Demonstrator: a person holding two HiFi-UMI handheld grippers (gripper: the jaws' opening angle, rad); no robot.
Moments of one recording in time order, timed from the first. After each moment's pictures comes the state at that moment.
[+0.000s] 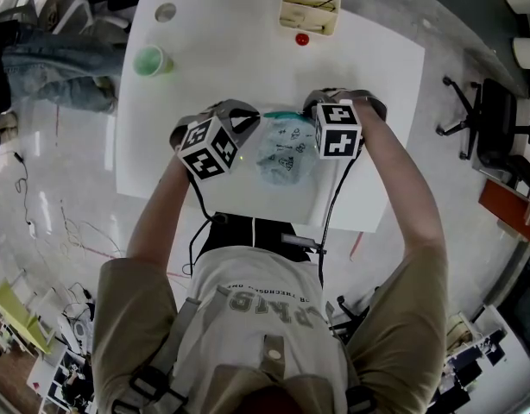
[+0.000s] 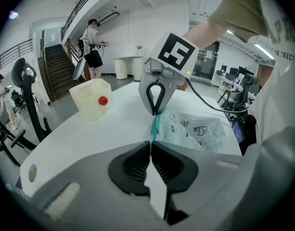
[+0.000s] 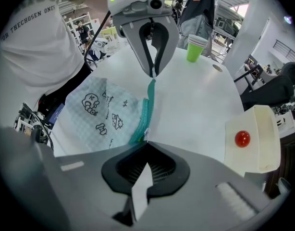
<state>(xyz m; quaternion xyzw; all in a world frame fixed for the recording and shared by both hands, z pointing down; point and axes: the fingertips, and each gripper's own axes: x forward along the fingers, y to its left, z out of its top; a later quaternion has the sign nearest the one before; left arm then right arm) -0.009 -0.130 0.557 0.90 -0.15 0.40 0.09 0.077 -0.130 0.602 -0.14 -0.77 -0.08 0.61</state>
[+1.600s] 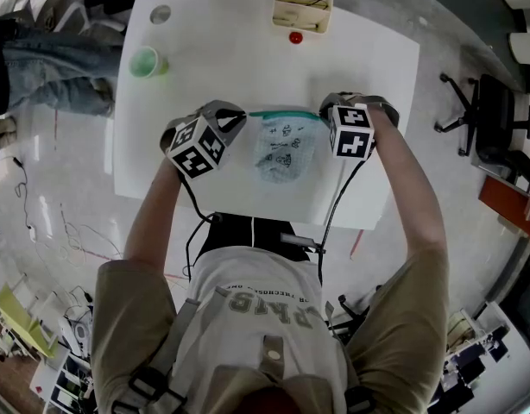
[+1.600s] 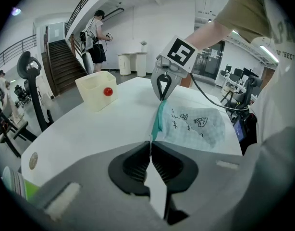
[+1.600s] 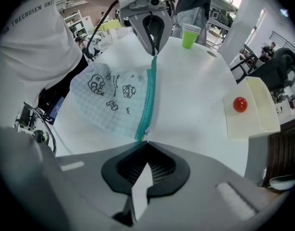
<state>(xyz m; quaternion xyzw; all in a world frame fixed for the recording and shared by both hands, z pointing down) -0.028 -0.125 0.569 0.89 -0.17 0.41 0.11 0.131 -0.130 0.610 -0.11 -0.76 -0.06 0.64</state>
